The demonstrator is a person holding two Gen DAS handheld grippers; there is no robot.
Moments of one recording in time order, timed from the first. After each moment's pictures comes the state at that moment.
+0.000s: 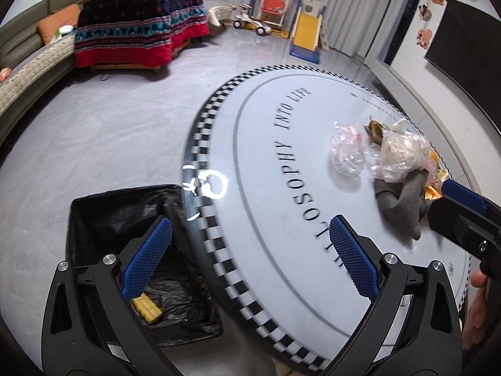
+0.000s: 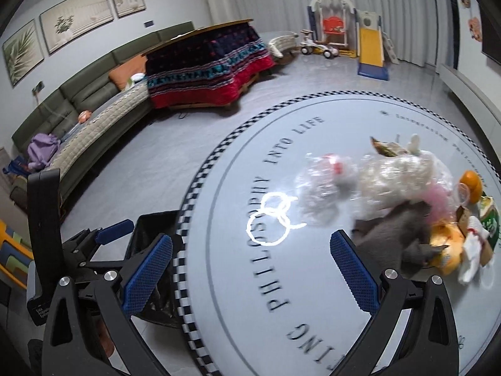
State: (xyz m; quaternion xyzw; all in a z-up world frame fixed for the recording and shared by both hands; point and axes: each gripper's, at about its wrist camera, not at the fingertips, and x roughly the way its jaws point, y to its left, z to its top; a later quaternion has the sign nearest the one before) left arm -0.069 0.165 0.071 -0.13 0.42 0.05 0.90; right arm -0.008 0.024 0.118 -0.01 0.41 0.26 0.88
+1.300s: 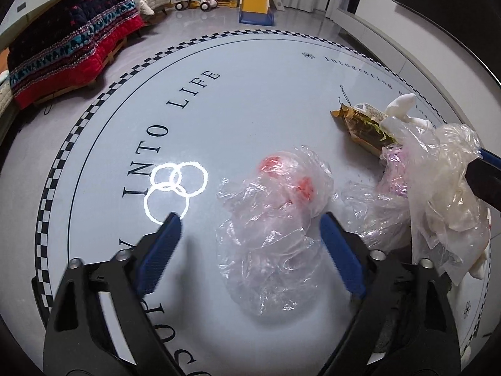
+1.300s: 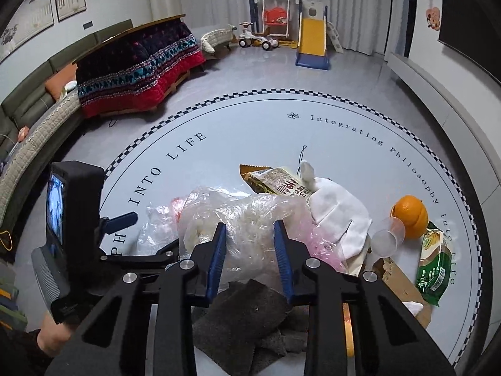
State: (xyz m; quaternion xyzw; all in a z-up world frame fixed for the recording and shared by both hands) left arm 0.121 0.073 0.019 -0.05 0.49 -0.03 0.87; right arm 0.121 -0.062 0.100 -0.02 0.43 0.14 0.89
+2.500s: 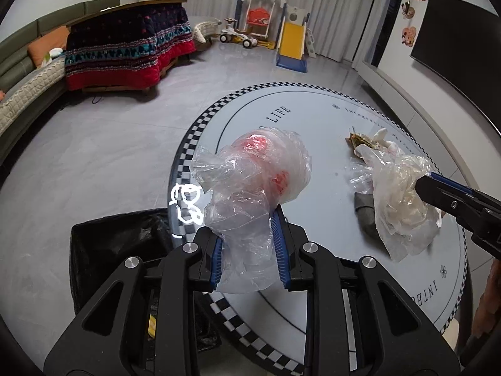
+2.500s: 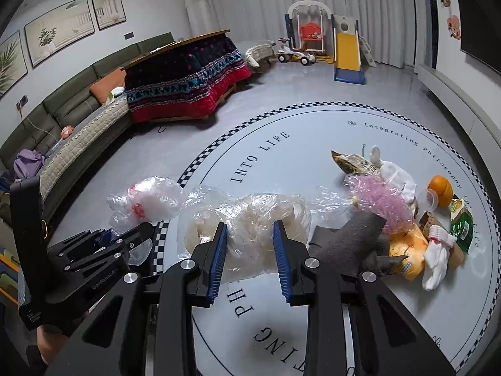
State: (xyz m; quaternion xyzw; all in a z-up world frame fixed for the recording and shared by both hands) left arm -0.071 0.163 0.105 -0.10 0.39 0.05 0.91; right arm -0.014 0.008 0.147 0.00 0.40 0.23 0.89
